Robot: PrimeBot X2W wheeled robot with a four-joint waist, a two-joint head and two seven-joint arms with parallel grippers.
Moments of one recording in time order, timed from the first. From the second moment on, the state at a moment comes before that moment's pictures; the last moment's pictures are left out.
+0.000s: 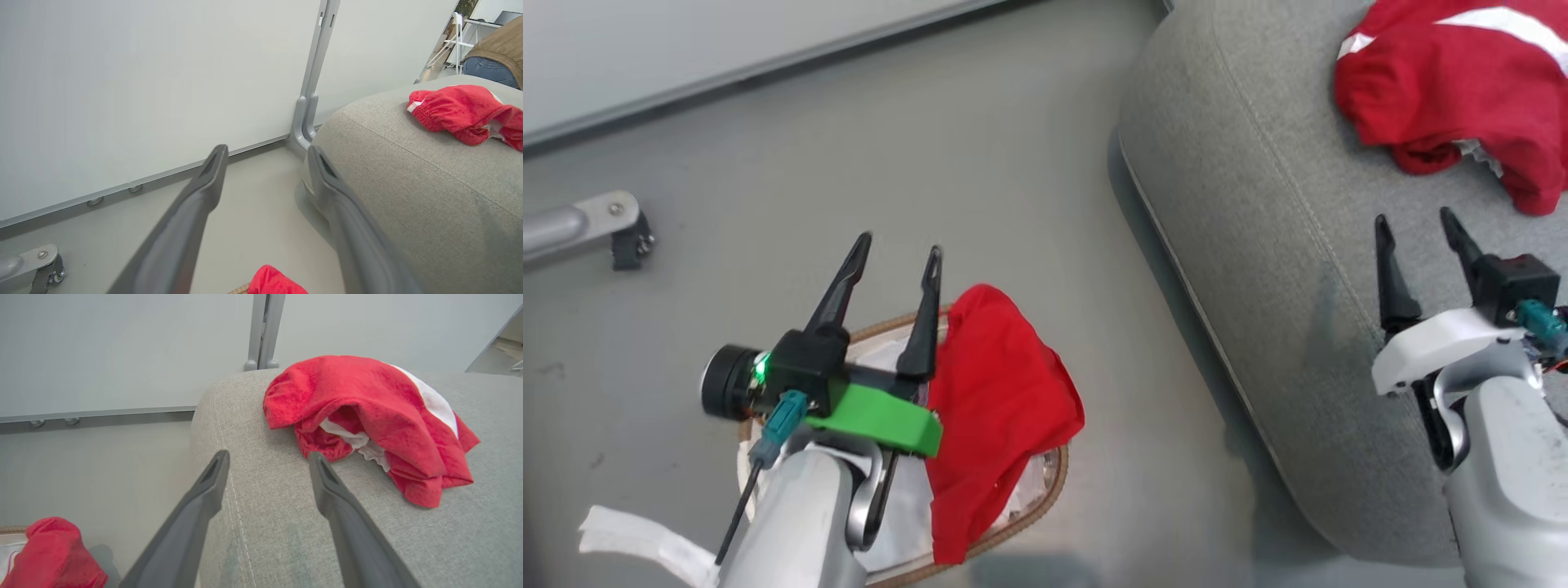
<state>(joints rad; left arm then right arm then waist) -0.33 0.05 -0.26 0.26 -0.16 -0.12 -0.26 -0.46 -0.15 -0.10 0.51 0.05 0.13 -0.26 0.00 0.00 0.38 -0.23</state>
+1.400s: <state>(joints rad) -0.03 0.05 -0.04 0.36 -0.22 -0.07 -0.26 -0.19 -0.06 0.02 0.43 0.07 0.13 -0.26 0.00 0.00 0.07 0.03</state>
